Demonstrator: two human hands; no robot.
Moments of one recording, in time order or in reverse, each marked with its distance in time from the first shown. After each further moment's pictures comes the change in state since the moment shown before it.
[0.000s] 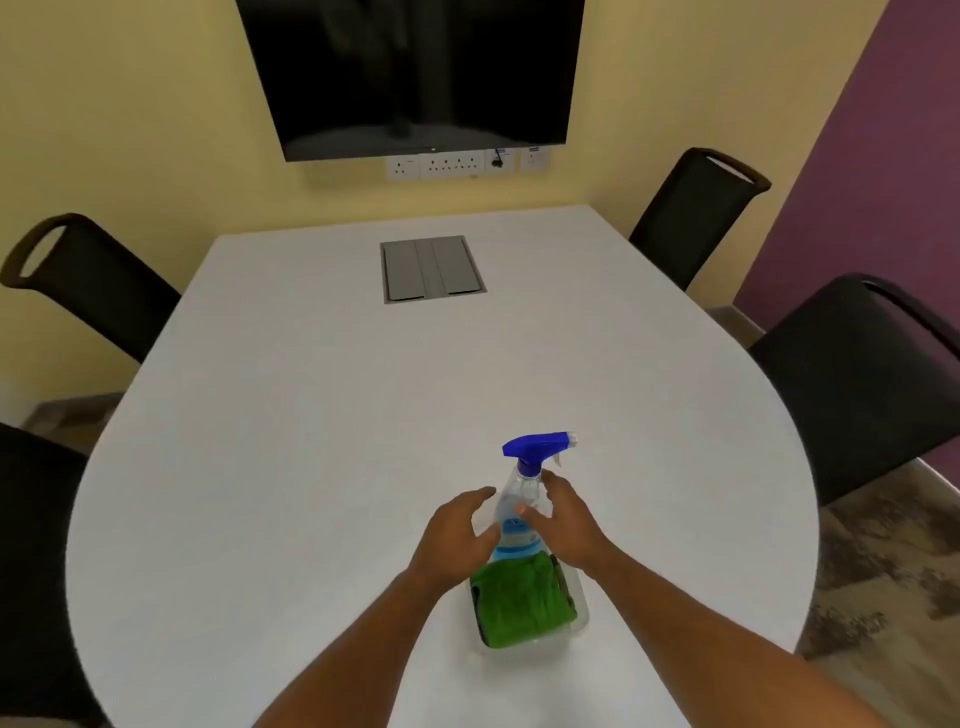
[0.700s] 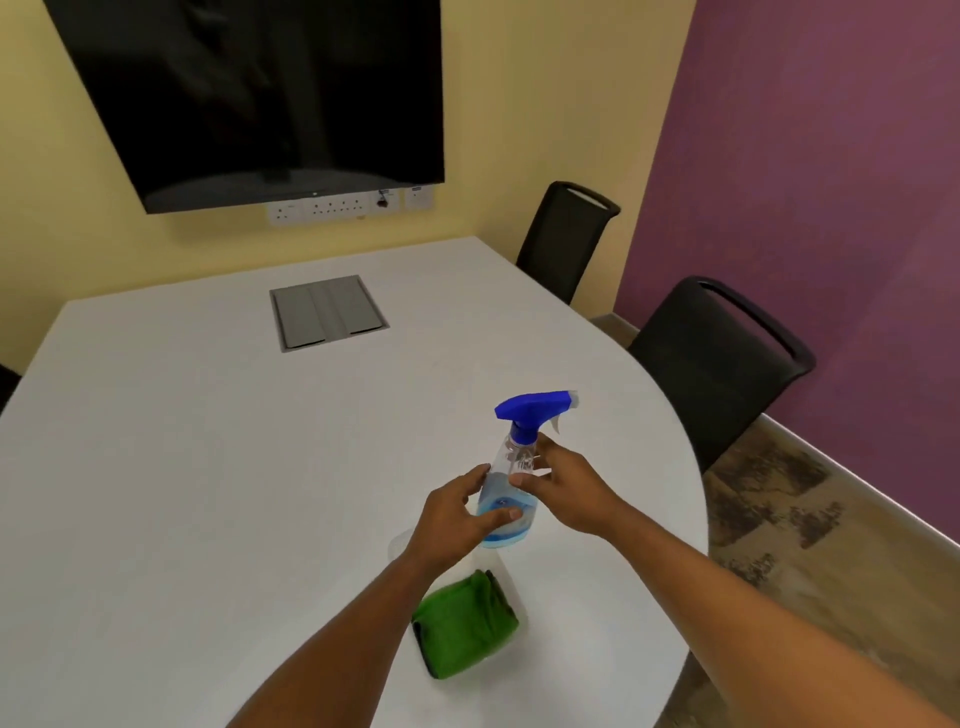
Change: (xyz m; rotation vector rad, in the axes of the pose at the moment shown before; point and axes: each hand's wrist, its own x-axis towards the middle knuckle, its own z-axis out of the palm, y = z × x) left_hand 0.035 0.078 0.020 -0.248 -0.151 0.167; right_hand -0.052 -0.051 -0.099 -0.065 0.158 -0.063
